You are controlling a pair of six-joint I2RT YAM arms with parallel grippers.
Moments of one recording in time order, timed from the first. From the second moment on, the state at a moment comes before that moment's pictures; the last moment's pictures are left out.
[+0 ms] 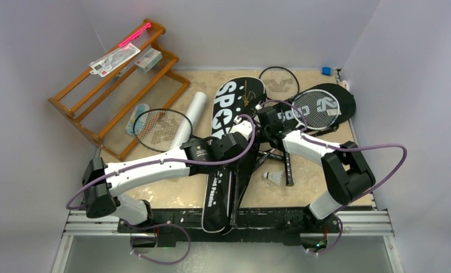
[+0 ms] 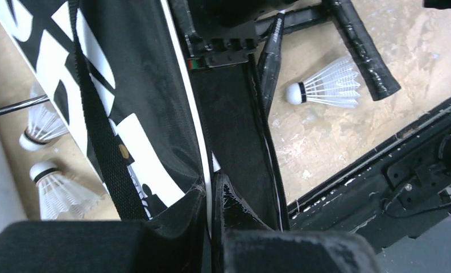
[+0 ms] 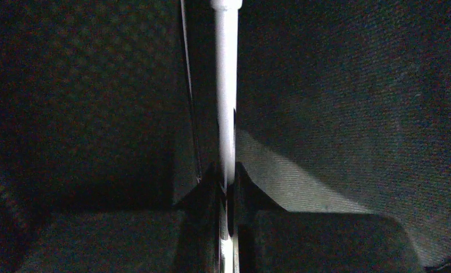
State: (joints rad) left arm -1.18 1.46 1.29 -0.69 -0.38 -0.53; right arm 0.52 1.58 0.89 -0.09 -0.49 0.99
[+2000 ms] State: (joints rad) left arm -0.90 1.17 0.96 -0.45 -0.04 -0.56; right arm 0.48 1.39 0.85 -0.28 -0.37 0.84
